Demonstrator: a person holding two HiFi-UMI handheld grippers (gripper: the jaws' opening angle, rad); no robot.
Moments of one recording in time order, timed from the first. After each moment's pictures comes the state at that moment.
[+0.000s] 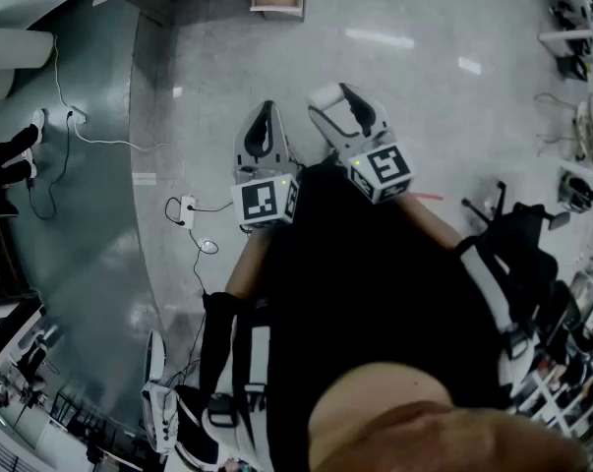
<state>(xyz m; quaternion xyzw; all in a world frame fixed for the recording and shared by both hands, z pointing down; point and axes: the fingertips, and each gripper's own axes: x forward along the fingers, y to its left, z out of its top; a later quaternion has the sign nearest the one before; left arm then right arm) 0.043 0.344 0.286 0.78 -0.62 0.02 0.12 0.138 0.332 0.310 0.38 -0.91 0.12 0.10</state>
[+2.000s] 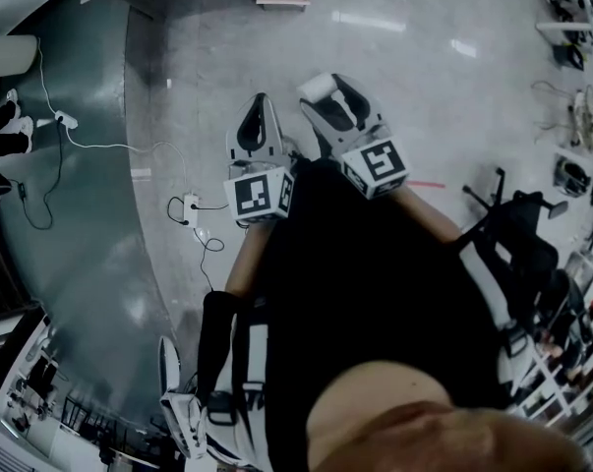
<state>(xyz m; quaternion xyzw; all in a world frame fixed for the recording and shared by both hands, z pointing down) -0.041 0.293 0.314 0.78 -0.61 0.02 0.15 0.042 0.284 0.311 0.40 -0.90 0.15 0.10</state>
